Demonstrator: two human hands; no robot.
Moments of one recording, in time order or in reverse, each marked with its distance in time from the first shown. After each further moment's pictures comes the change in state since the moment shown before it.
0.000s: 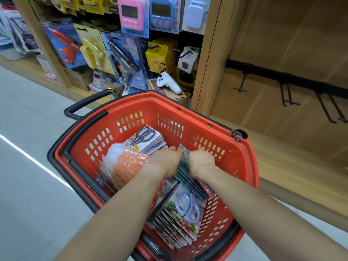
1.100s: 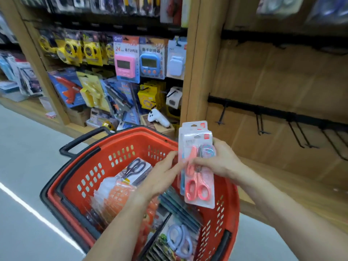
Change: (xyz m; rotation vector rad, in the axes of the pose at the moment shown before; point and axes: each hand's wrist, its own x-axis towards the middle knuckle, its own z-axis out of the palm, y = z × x) left_hand -0.016 0.022 -0.052 -0.891 0.347 0.151; right_hand -0.071 0.096 -0.109 1.012 0.379 -0.132
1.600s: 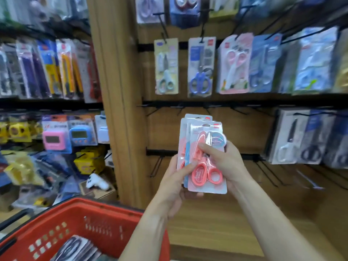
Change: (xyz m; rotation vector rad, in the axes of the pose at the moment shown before) left_hand 0.021 0.257 0.111 -0.810 -0.215 0.154; right_hand -0.071 0.012 -0.211 0.840 0.537 -0.045
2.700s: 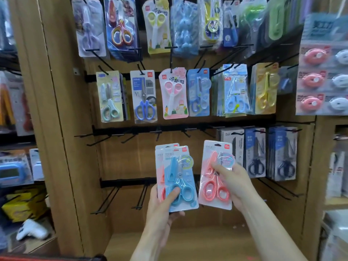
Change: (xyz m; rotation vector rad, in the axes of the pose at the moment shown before) left_hand 0.053 -0.074 0.100 -0.137 0.092 0.039; right_hand 0.014 -0.025 -0.170 -0.002 0.204 -0.060
